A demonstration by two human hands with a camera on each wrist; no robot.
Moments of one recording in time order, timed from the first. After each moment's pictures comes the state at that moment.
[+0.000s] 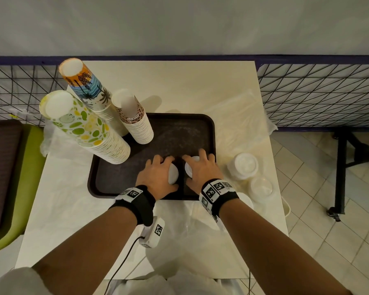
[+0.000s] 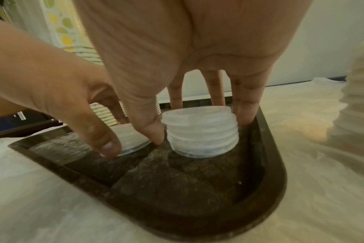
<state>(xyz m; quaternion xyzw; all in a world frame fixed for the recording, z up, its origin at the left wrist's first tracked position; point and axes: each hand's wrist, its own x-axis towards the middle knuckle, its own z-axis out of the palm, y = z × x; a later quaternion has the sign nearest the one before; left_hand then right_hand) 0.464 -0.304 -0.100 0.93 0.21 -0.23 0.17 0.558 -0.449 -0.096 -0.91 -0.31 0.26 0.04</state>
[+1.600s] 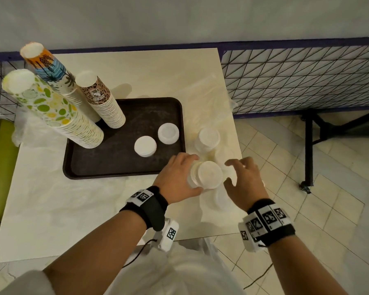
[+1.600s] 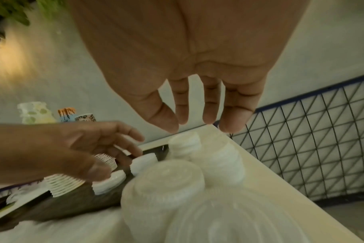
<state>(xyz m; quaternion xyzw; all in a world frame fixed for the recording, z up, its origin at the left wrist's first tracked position) 0.442 -0.455 -0.071 0.94 0.03 -0.09 0.32 0.508 -0.674 -0.035 -0.95 -0.16 0.16 0.20</state>
